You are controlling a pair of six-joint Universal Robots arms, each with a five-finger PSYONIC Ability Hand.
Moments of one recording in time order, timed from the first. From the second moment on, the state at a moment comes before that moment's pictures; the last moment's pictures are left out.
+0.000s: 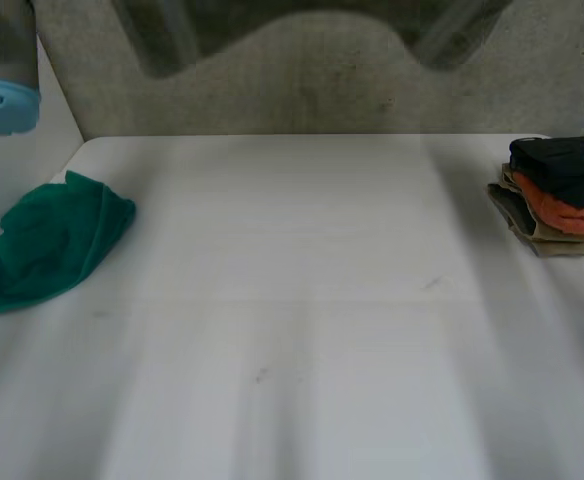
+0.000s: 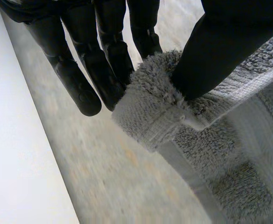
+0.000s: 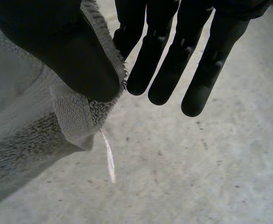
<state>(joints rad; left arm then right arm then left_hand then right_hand) 4.41 -2.16 -0.50 3.27 -1.69 3.40 1.76 -1.02 0.84 -0.52 1.46 2.64 1.13 1.20 1.20 1.20 1.01 1.10 1.17 1.19 1.19 1.03</state>
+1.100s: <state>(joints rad) 4.34 -1.95 -1.43 2.72 -1.71 3.89 1.64 -1.22 1.60 0.31 1.34 1.87 1.13 1.20 1.20 1.20 1.01 1.10 1.17 1.19 1.20 1.03</state>
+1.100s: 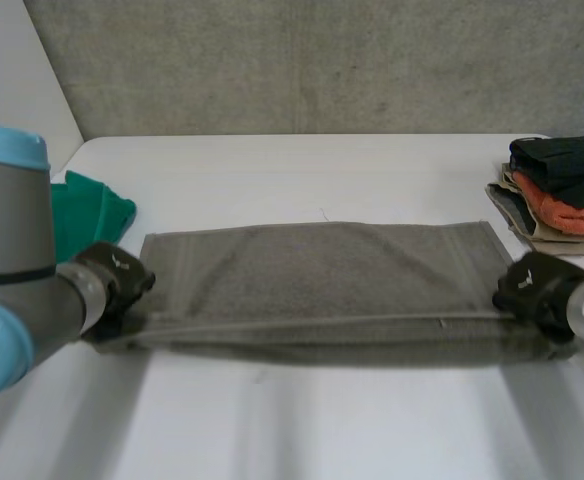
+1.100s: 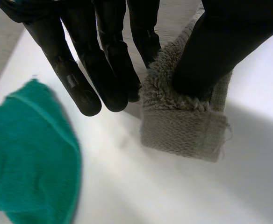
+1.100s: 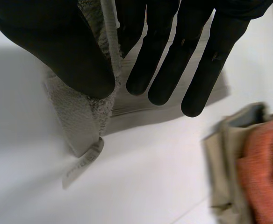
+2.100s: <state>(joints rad) 4.32 -2.34 -0.84 2.68 -1.60 3.69 1.75 -0.79 1.04 0.01 1.23 2.54 0.19 0.21 0.21 0.20 0.05 0.22 0.21 0.21 0.21 0.04</state>
